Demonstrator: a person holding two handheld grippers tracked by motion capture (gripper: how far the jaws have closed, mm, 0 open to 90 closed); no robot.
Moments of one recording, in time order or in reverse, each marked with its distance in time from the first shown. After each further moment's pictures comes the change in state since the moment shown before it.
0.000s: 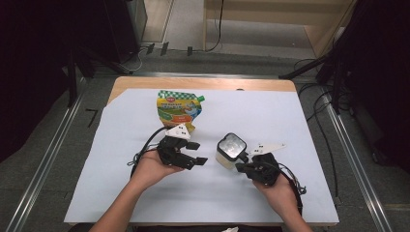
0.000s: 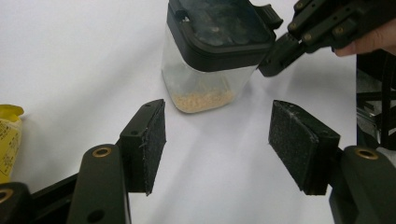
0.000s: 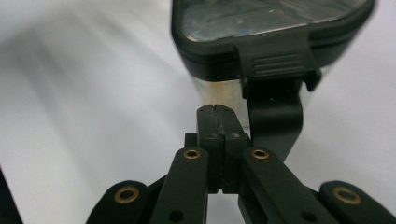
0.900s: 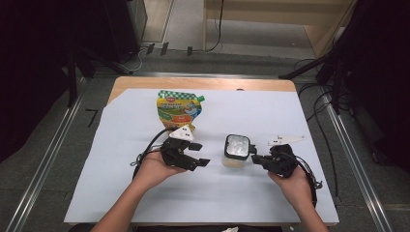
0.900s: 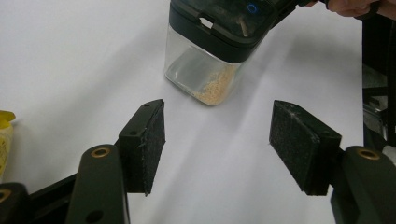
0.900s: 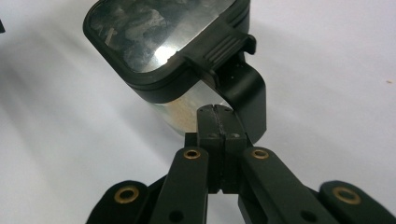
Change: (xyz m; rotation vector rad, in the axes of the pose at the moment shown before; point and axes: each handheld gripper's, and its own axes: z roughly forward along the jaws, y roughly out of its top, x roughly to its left) left arm -0.004 0.001 0.010 0.006 0.009 0.020; right arm -0.041 -0.002 -0.025 -0.021 -0.043 0.069
